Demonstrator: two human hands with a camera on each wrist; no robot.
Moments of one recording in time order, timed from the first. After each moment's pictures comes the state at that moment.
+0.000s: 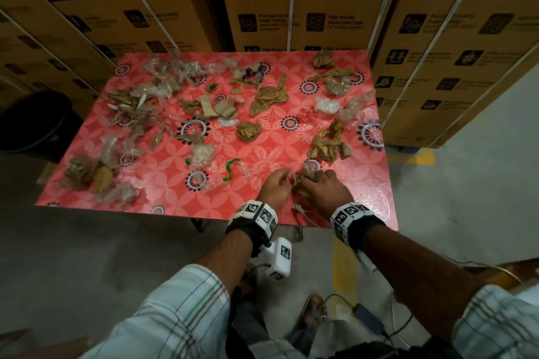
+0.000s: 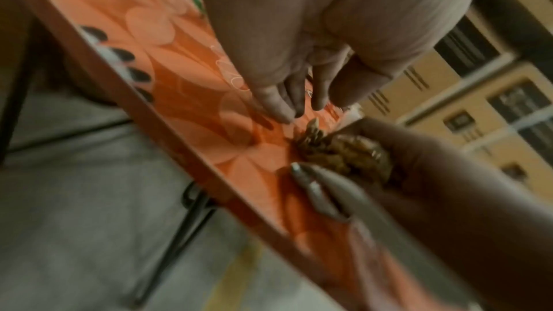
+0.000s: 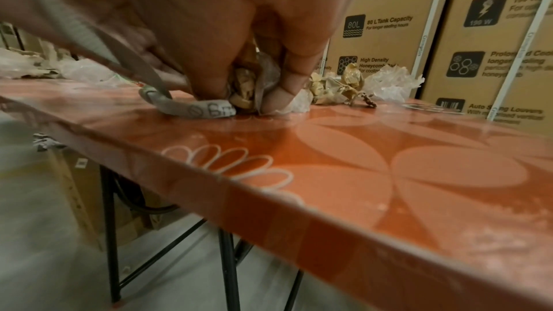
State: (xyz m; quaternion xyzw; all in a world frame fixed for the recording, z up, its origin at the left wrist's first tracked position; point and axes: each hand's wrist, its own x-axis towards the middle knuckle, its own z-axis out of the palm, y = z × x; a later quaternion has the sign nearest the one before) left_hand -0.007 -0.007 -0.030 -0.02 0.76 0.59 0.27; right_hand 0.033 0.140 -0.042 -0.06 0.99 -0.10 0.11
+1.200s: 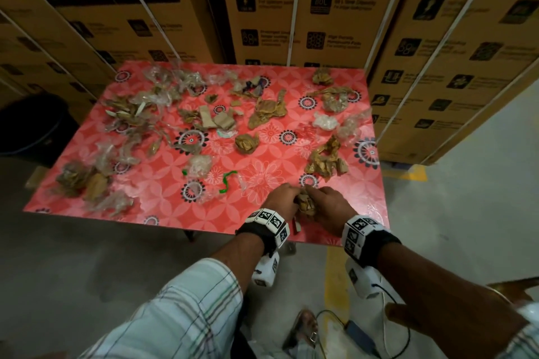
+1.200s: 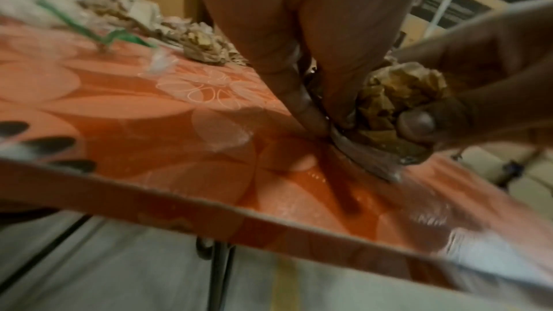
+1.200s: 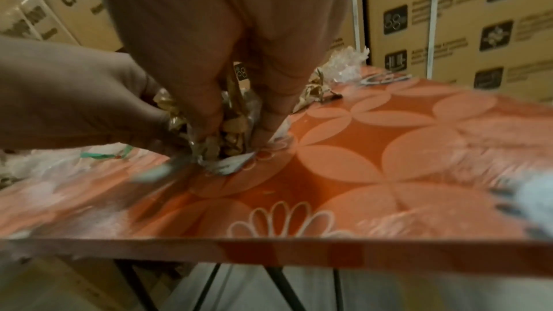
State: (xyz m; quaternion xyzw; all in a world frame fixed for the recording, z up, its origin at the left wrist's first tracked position) left_hand -0.022 0.009 -0.028 0.25 0.92 0.23 0.20; right_hand 0.036 0.161 -0.037 -0.01 0.96 -0.27 0.11
